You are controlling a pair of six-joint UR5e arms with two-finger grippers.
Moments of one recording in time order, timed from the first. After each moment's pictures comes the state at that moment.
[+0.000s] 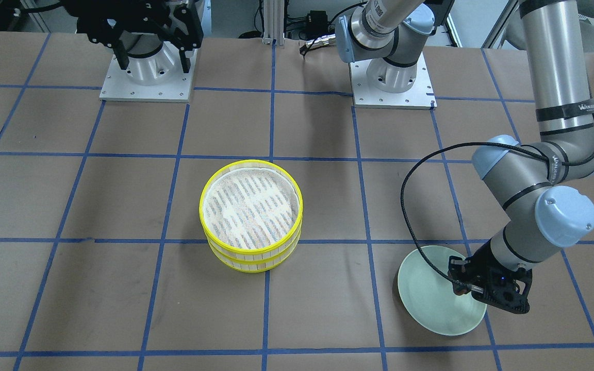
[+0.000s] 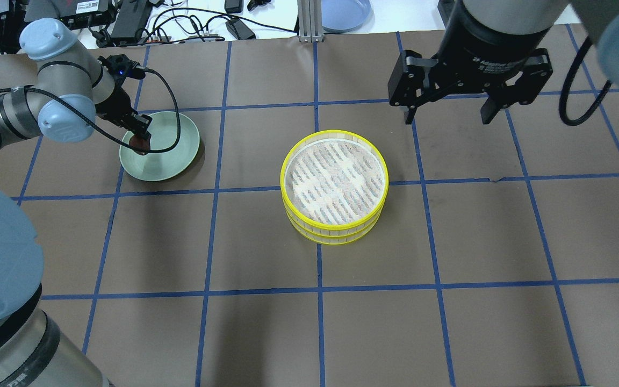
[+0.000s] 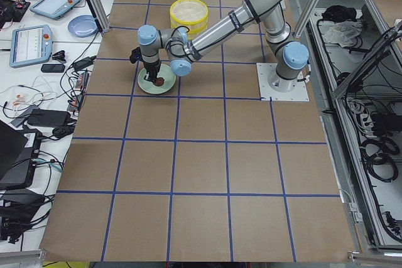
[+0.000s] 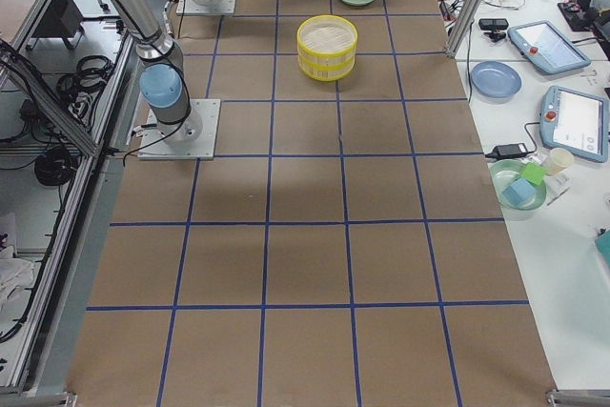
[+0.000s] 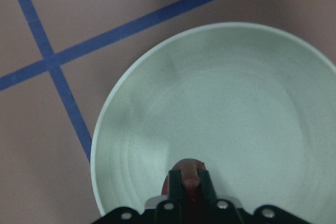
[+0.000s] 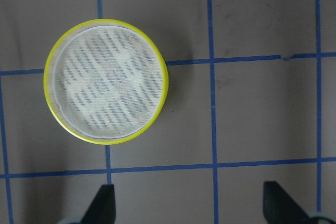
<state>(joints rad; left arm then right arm) -1.31 -2.08 -1.61 -0.94 1.51 0.59 1.70 -1.66 1.46 -1.44 -1.58 0.20</state>
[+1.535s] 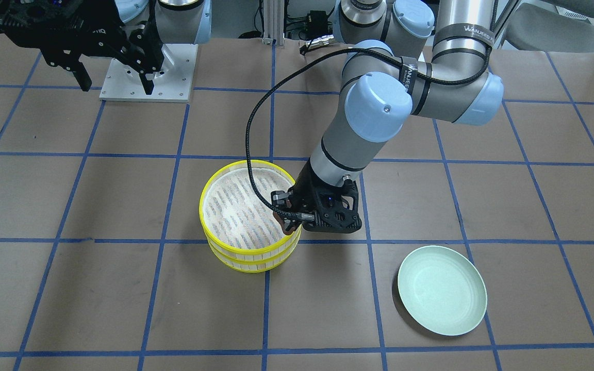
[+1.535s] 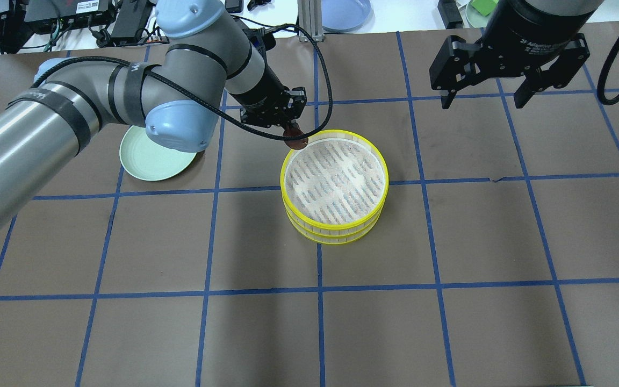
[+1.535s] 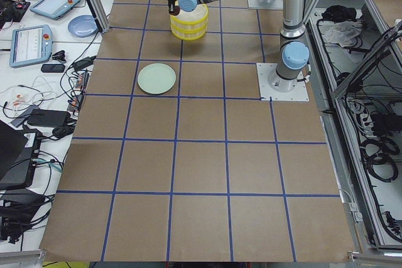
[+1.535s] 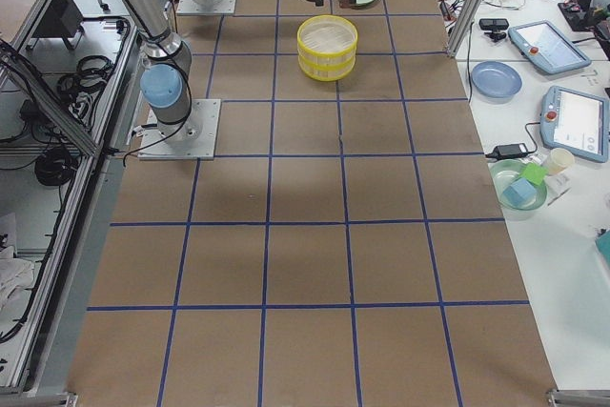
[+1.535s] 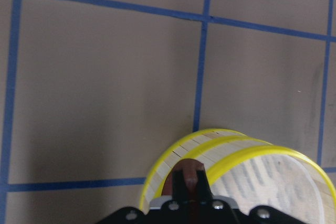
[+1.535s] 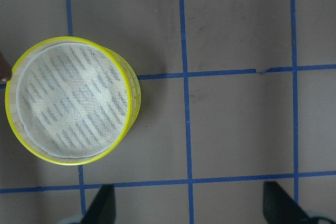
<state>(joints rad) -1.79 -1.90 -1.62 -1.02 1.29 -0.36 1.61 -1.65 1.48 -1.49 -1.57 0.09</state>
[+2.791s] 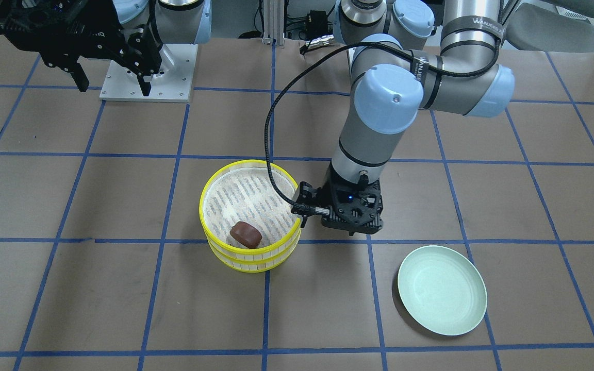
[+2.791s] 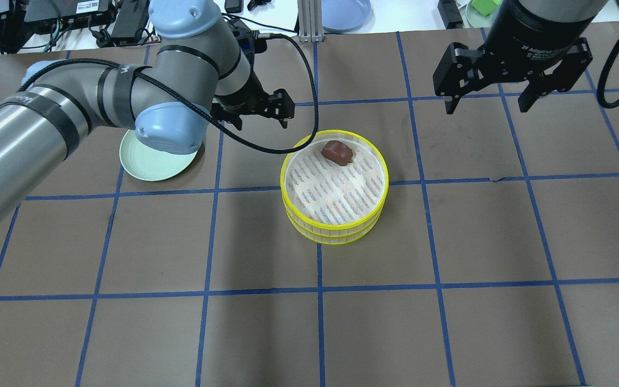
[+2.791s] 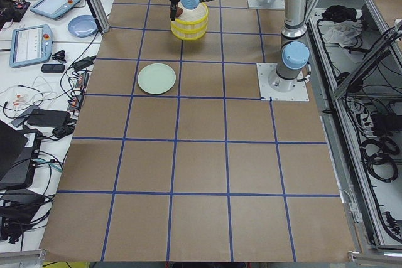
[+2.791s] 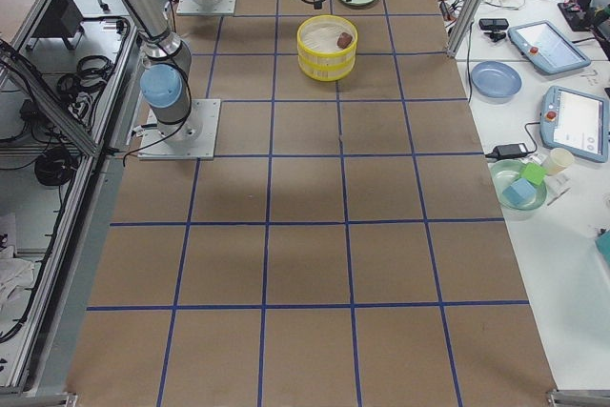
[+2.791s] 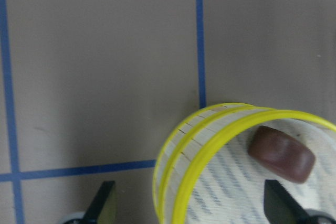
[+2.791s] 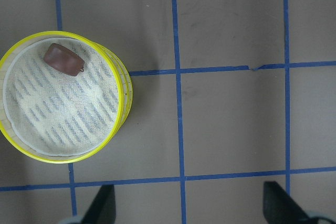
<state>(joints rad) -1.72 -1.86 -1.64 -1.04 1.47 -0.04 1.61 -1.65 1.49 -1.49 -1.60 0.08</state>
